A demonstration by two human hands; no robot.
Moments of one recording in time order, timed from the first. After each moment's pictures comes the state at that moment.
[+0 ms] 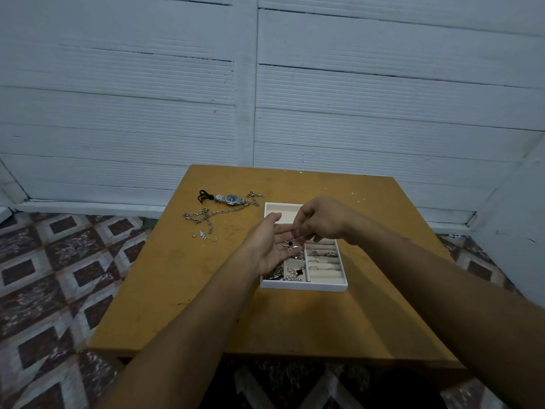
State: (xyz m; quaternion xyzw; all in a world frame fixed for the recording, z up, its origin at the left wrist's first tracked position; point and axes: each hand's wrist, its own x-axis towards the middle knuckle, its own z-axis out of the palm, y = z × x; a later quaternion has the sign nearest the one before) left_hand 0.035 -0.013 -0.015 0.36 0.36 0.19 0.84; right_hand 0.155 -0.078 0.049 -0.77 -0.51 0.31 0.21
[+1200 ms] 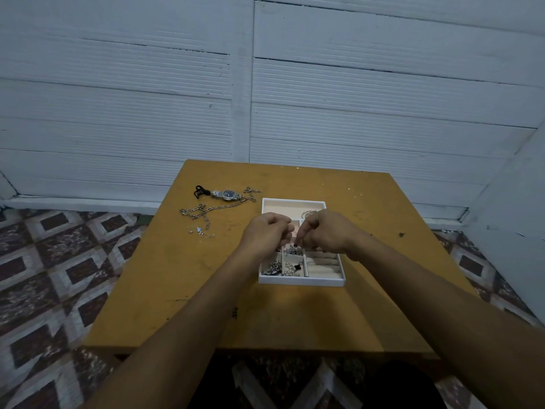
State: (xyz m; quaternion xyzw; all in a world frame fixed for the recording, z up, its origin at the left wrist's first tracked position) left_hand 0.032 -0.018 -0.020 0.58 0.39 0.27 0.66; right_hand 0.156 -0.094 0.019 -0.80 -0.48 0.27 0.23
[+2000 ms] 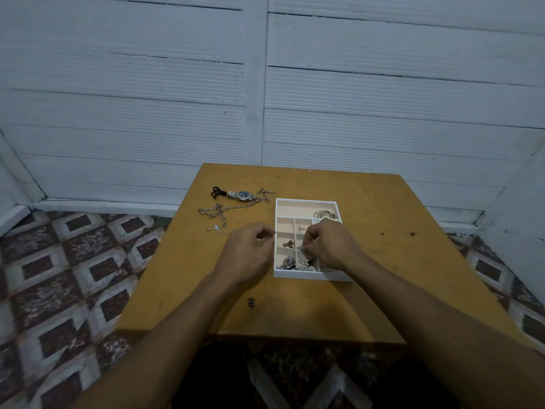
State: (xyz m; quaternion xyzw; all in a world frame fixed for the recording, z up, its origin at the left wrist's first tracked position) left_hand -0.040 -0.019 -0.035 0.83 0.35 0.30 0.31; right_hand 0.135 -0.097 -0.014 -0.82 -0.53 0.12 0.19
